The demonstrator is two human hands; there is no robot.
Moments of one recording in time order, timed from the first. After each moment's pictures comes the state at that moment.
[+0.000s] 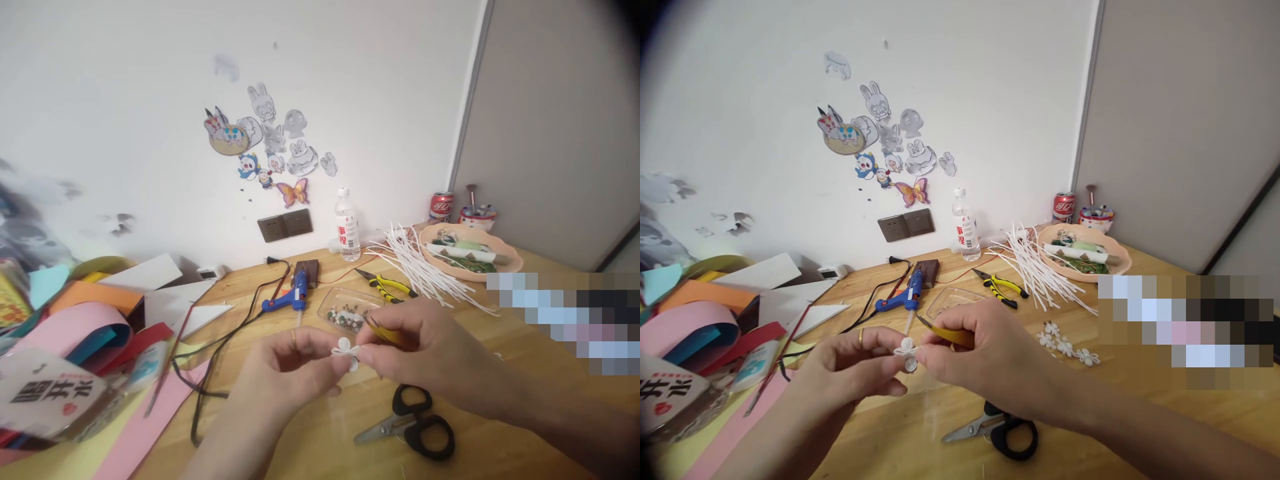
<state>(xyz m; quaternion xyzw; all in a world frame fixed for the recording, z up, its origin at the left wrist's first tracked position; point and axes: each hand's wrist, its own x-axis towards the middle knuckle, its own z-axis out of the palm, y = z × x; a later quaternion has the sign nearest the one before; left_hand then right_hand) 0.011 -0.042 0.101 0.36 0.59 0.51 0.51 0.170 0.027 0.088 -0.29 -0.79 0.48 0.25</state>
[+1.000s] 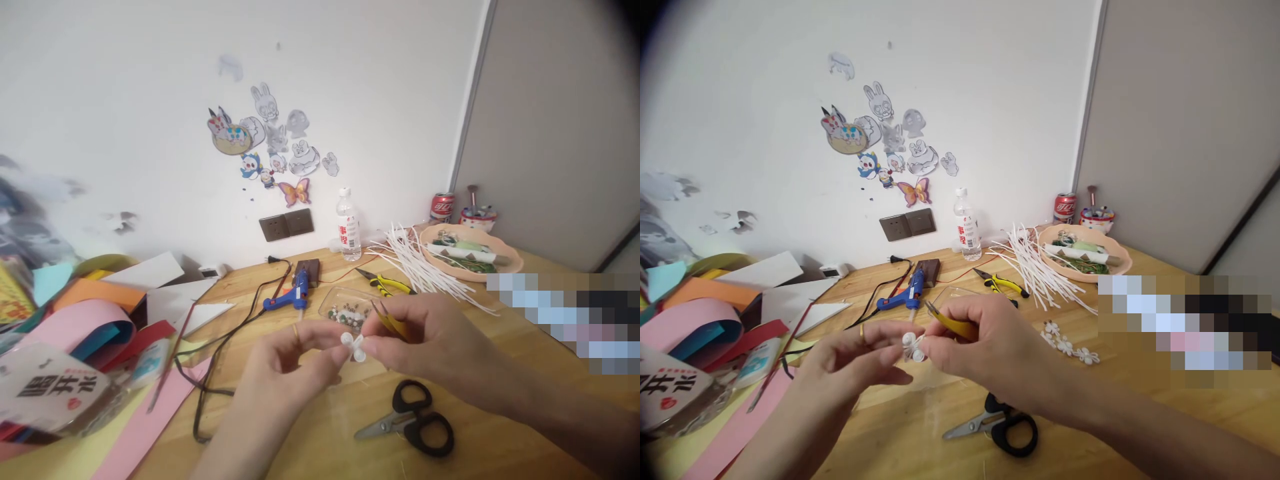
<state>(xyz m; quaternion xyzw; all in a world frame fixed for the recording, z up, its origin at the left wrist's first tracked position) 0.014 -0.045 0.099 0.43 0.60 0.50 0.45 0.170 0.026 0.089 -0.28 -0.75 0.53 0.29</state>
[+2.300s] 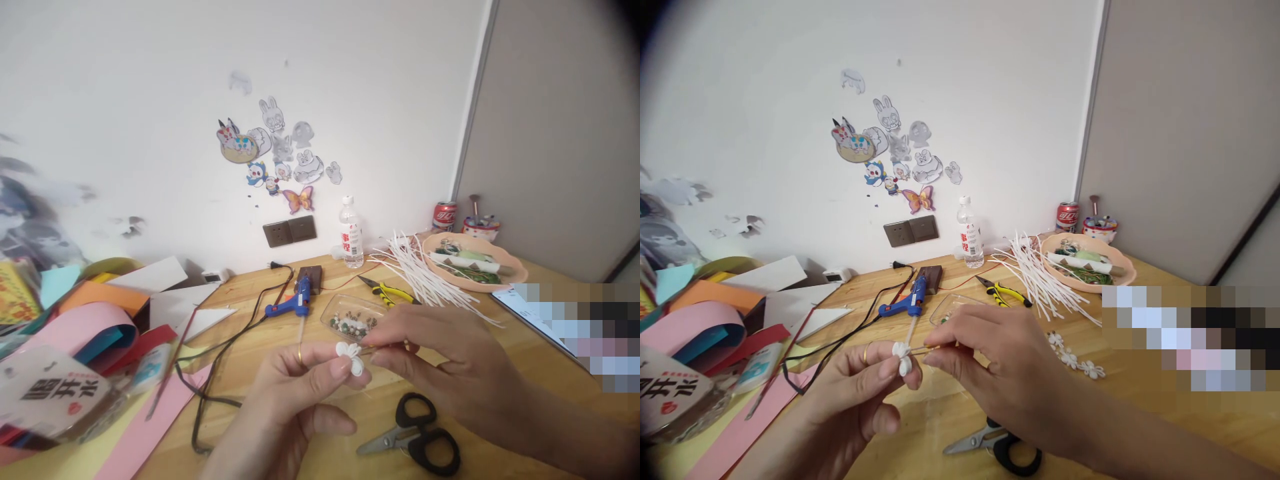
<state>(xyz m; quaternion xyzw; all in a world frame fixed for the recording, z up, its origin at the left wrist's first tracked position) 0.018 -0.050 0.104 0.29 0.45 0.56 0.63 0.175 0.026 0.087 -0.16 -0.87 0.21 0.42</state>
